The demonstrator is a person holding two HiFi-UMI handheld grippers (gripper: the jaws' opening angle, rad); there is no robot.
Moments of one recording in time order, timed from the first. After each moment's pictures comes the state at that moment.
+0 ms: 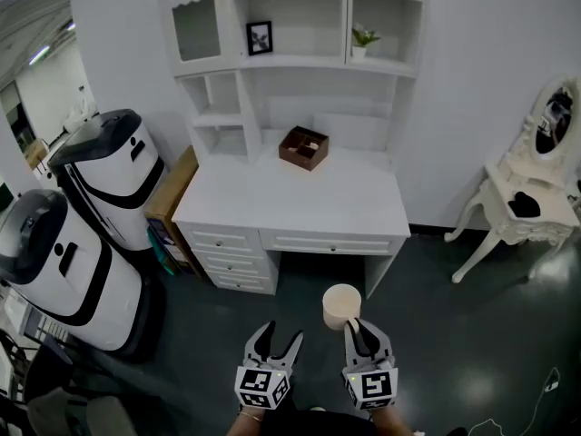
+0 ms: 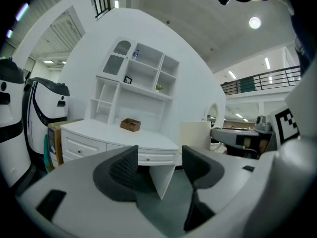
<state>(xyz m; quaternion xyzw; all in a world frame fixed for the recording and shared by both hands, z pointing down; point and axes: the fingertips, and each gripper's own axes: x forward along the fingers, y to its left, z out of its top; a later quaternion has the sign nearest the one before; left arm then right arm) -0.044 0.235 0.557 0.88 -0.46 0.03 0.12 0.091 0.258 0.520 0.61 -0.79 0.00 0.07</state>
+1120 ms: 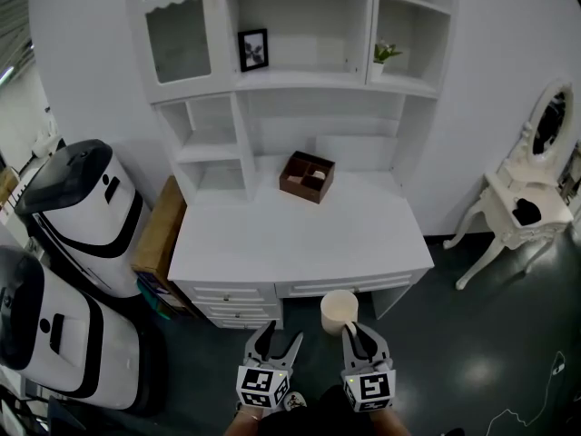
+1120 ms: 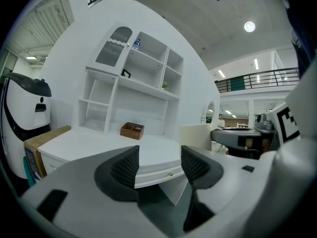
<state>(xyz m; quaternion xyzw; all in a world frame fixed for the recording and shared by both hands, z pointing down) -0.116 0.008 0.550 0.91 -0.39 0.05 0.10 0.008 0.055 0.521 0.66 -0.75 0.01 0.08</state>
